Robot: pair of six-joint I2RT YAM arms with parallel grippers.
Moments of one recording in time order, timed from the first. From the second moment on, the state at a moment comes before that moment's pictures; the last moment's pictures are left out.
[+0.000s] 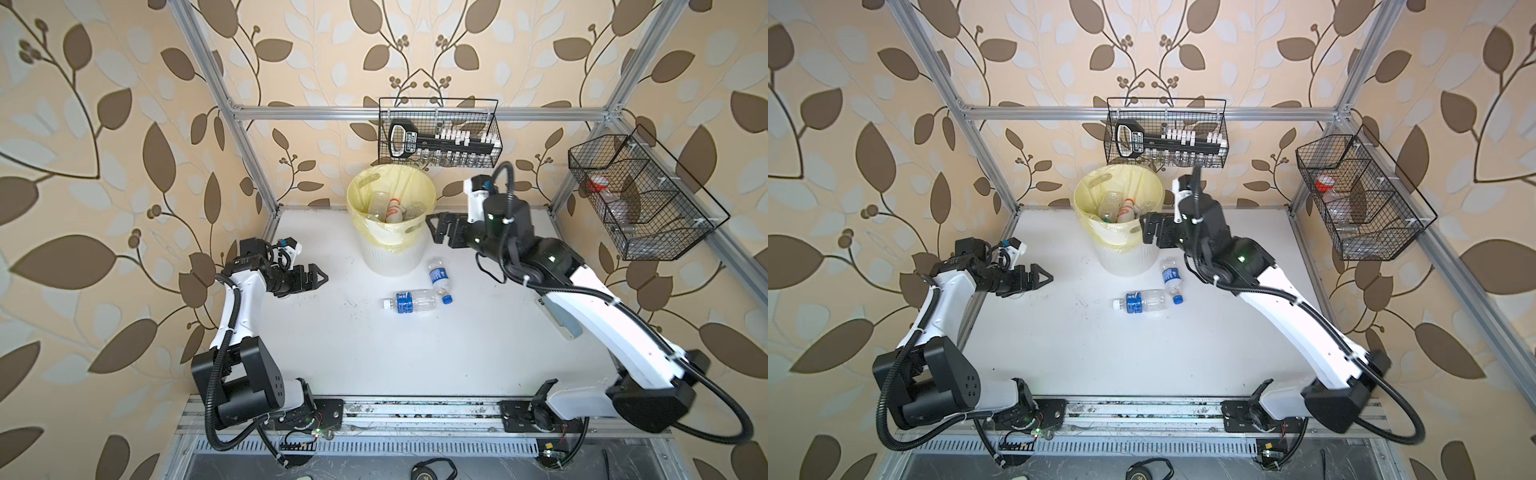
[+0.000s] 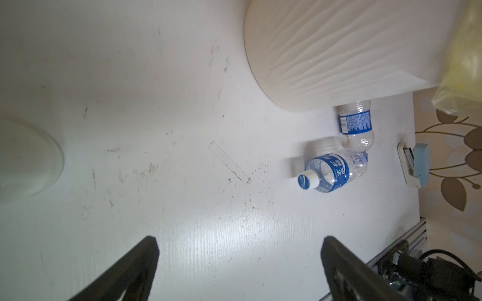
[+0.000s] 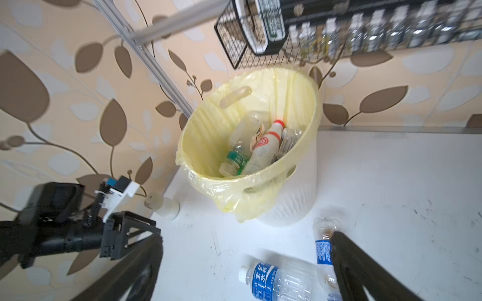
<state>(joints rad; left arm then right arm) 0.33 1.35 1.09 -0.96 0.64 0.20 0.69 1.30 1.55 -0.58 0.21 0.52</state>
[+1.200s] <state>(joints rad) -0.01 1.31 1.17 -1.09 0.51 0.45 0.63 0.76 0.75 -0.51 0.23 0.78</state>
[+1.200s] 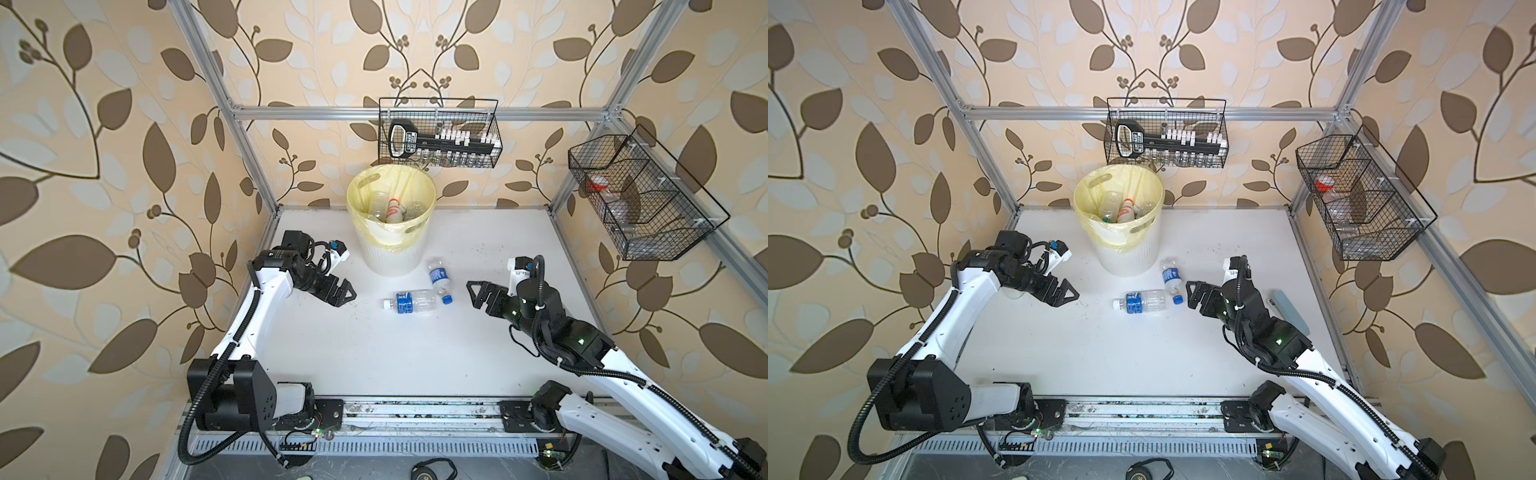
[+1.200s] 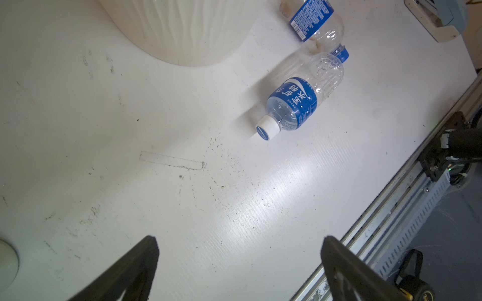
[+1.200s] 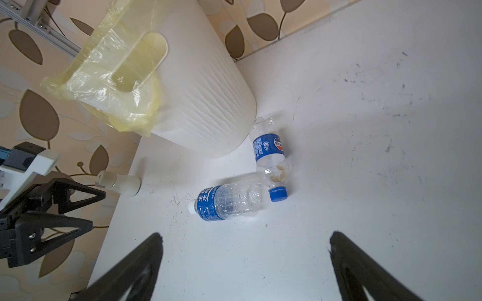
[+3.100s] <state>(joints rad) -0.72 1.65 1.23 -0.85 0.07 0.56 0.63 0.78 0.62 -0.52 0.30 0.82</state>
